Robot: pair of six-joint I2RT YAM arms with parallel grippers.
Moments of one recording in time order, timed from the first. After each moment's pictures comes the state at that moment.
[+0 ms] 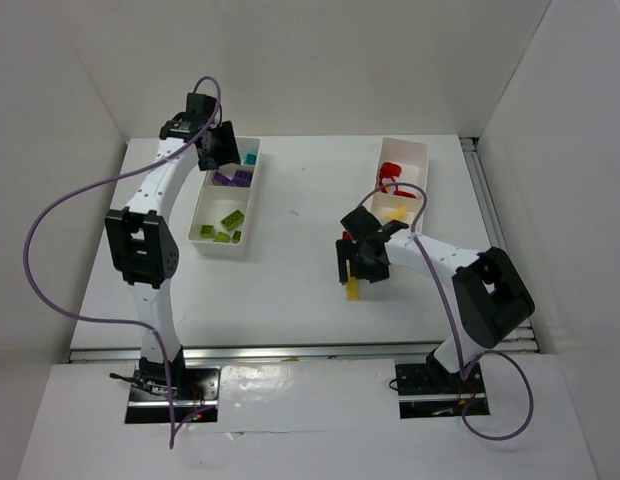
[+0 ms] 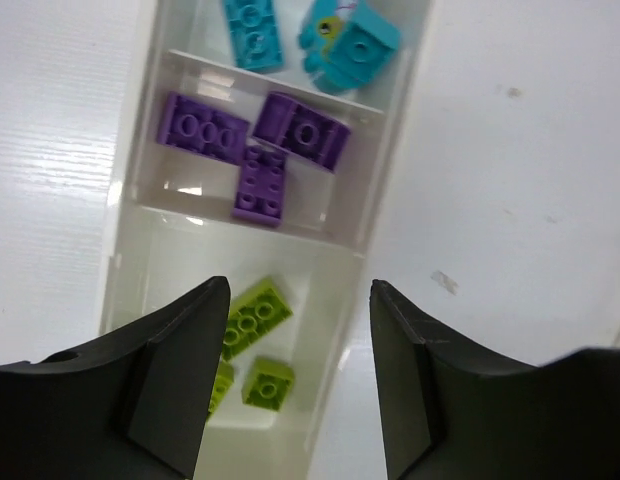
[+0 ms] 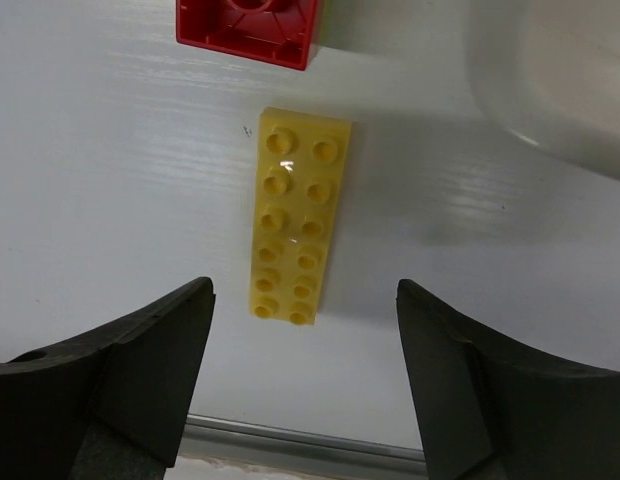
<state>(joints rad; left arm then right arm) -0.11 2.10 2.06 -0.83 -0.02 -0.37 0.59 1.56 0.96 -0.62 0.07 0.51</state>
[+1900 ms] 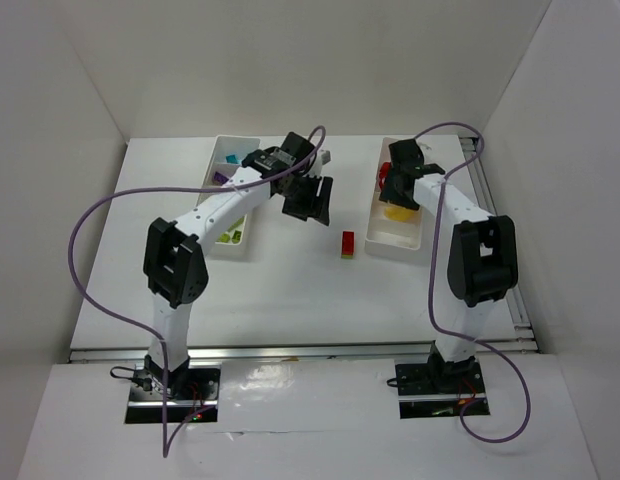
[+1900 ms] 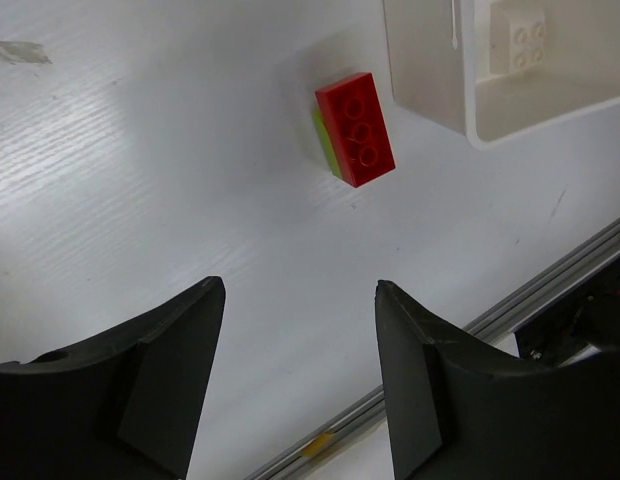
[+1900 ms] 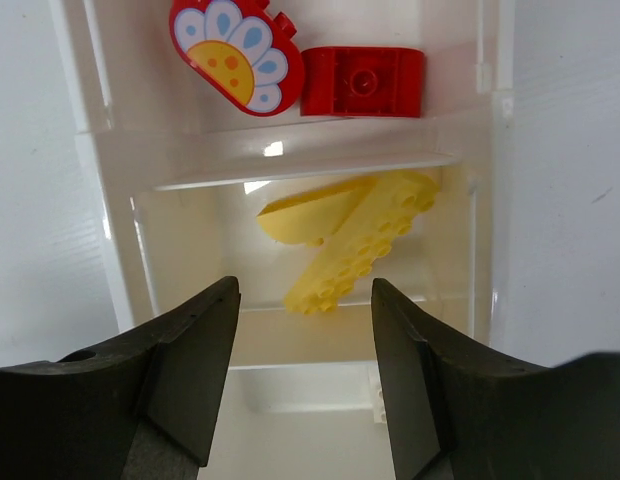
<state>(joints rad) -0.58 2.01 1.94 -0.92 0.24 -0.32 0.19 1.84 1.43 -0.55 0.29 0.46</state>
